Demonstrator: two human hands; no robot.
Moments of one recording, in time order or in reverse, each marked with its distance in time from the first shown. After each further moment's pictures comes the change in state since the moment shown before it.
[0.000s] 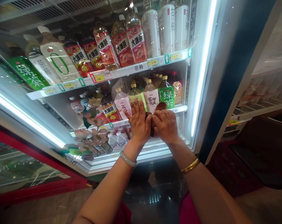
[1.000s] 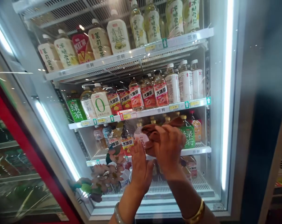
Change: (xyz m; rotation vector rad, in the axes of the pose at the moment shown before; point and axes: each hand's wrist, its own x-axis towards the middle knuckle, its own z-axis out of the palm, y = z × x) left_hand 0.003 -0.059 -0.066 -0.021 0.020 0.008; right_hand 0.130 -0.065 0.015 0.084 0.329 0.292
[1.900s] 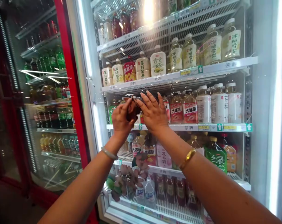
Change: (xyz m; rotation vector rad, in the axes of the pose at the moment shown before) left_hand 0.193 -0.099 -0.182 0.457 0.436 0.103; right_hand 0.165 -0.134 0.070 0.227 -0.178 -0.479
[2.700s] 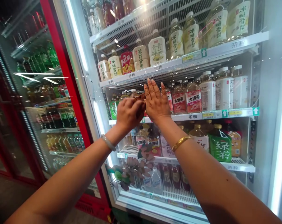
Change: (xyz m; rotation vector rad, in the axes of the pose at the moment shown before) left_hand 0.015 0.000 -0.009 0.092 -0.189 0.324; right_hand 0.001 -0.001 0.022 0.070 -0.049 0.135
